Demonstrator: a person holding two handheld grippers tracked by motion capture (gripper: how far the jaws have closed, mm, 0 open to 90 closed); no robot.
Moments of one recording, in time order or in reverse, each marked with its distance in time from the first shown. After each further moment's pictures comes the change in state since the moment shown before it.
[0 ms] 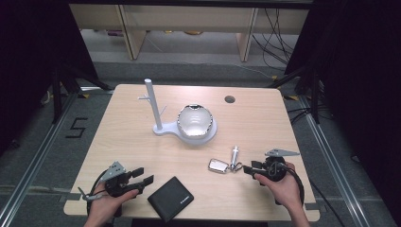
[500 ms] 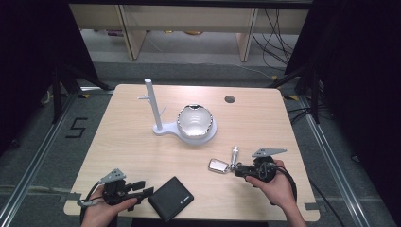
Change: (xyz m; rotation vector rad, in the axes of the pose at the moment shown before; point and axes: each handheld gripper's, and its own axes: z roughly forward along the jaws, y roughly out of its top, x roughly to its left) left arm -0.031 0.003 -0.020 0.189 -0.047 -0.120; right arm 0.035 0.016 0.005 0.086 0.099 -0.109
